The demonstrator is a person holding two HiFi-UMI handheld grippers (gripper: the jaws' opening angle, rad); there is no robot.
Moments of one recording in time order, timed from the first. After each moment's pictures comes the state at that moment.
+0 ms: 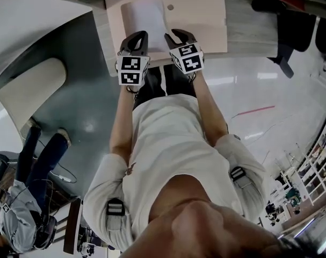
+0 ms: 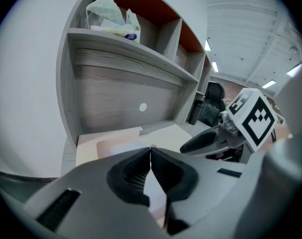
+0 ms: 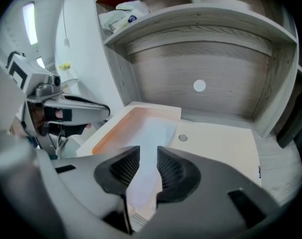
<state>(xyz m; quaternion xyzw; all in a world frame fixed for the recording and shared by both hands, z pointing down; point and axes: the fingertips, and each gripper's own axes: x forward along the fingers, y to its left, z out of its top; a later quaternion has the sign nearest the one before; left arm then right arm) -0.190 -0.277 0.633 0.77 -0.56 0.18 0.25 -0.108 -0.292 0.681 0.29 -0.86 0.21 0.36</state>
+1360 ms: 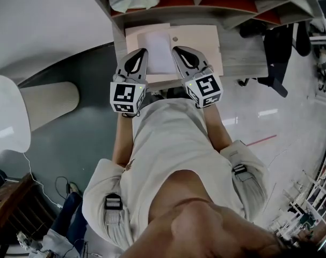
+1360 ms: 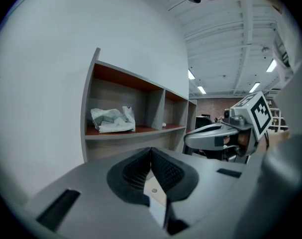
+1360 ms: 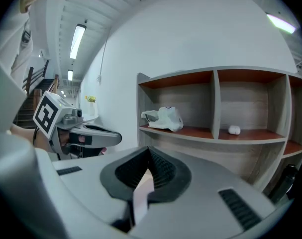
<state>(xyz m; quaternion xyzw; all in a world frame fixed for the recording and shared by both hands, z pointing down) -0.223 -0.239 0.417 0.80 -0.58 0.07 0.10 -0.139 -0.260 0.413 0.28 -0.95 0.04 0.13</state>
